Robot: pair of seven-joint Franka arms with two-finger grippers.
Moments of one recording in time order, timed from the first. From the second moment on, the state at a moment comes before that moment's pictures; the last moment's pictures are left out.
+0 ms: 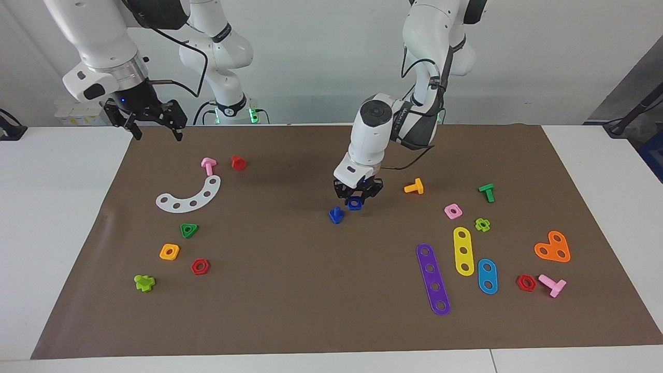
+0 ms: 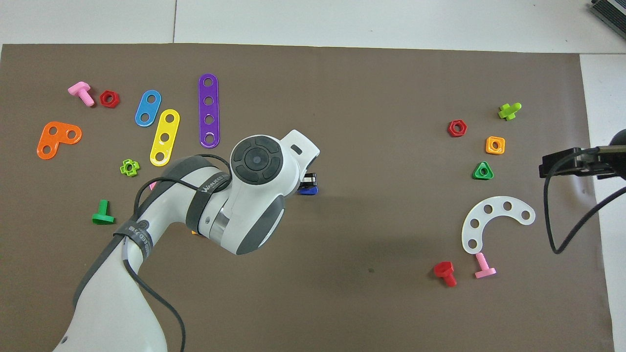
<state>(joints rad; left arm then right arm) -0.61 0.32 -0.04 -1.81 -0.05 2.20 -0.62 0.07 -0.06 -0.08 -1.64 -0.03 1.57 0.04</state>
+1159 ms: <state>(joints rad) -0.69 0.42 -0.03 -1.69 -0.05 2.15 -0.71 0.07 -0.06 -0.08 -1.64 -0.03 1.57 0.04</state>
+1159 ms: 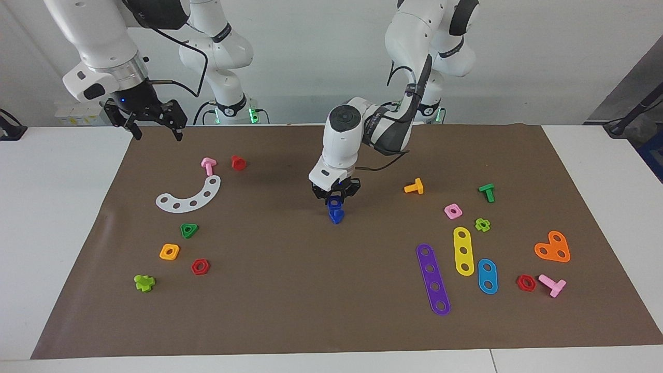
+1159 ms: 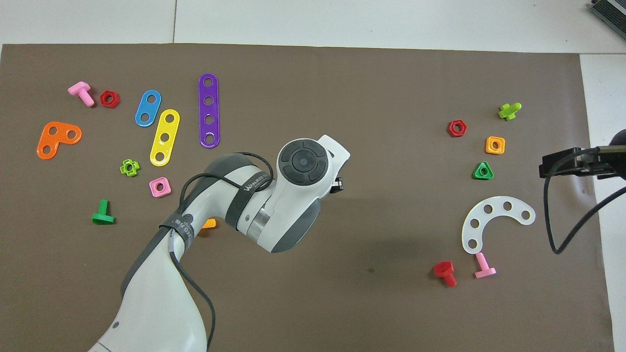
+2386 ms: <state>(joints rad) -0.69 0.46 -0.01 -1.68 -0.03 2.18 -0.71 0.07 -0.06 -0.08 -1.64 -0.03 1.57 0.04</state>
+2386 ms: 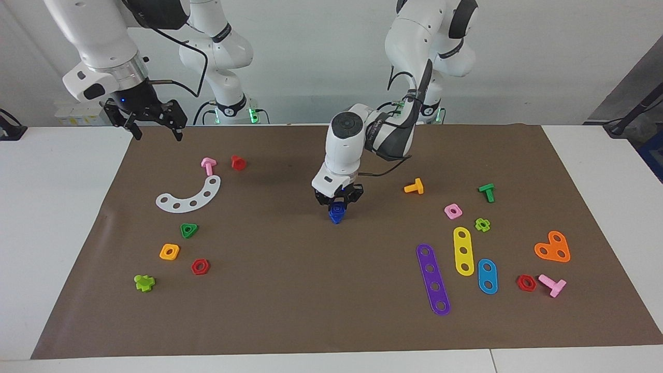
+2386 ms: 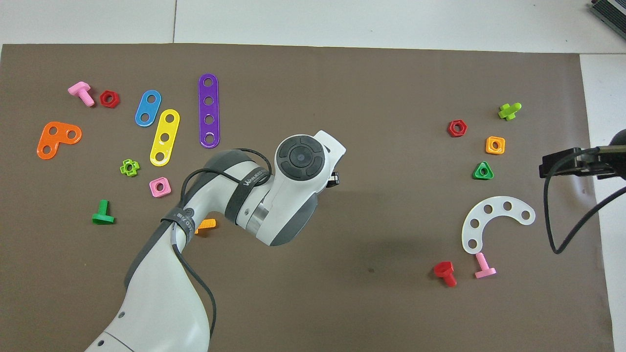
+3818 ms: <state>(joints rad) -0.61 0.45 0.00 -1.49 -0.02 1.94 -0.62 0.07 -0.06 -0.08 -1.64 -0.03 1.57 0.04</state>
